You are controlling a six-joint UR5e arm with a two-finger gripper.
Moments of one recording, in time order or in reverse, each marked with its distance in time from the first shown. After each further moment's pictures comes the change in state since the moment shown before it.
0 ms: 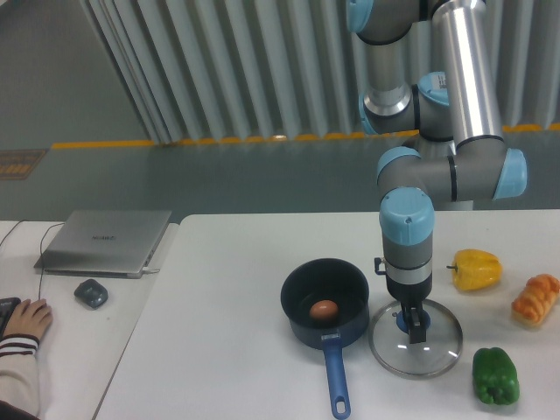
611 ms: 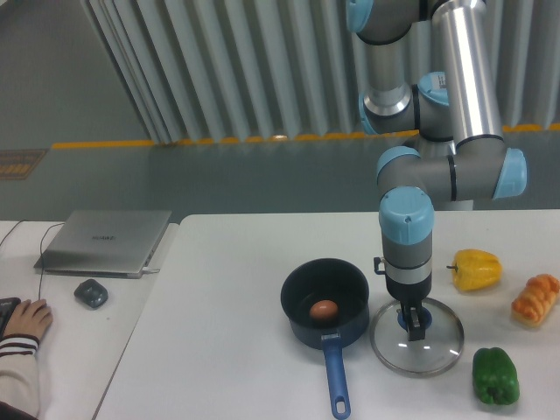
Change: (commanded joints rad) arm -0.002 0.000 0.006 0.000 0.000 -0.002
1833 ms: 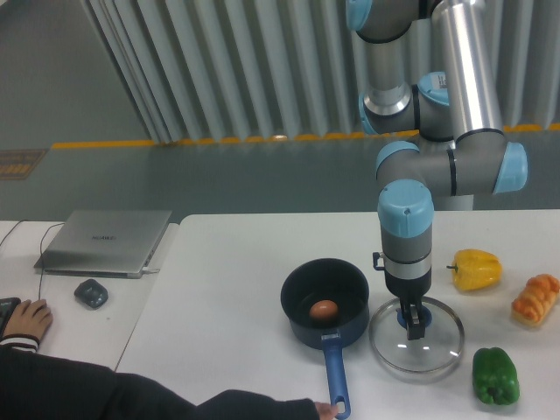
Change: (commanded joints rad) arm 0.000 0.012 0.017 -0.005 -0.003 -0.002
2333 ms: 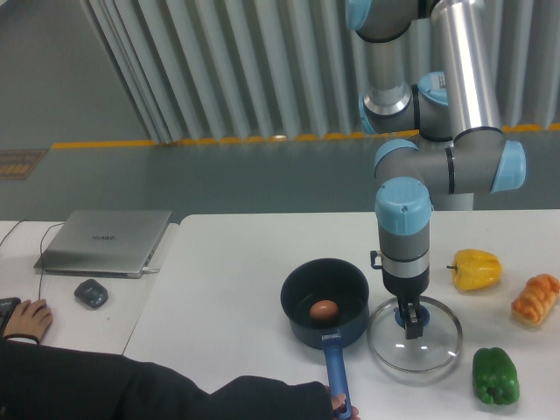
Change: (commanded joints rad) arm -0.008 0.002 0.020 -0.017 0.000 -0.015
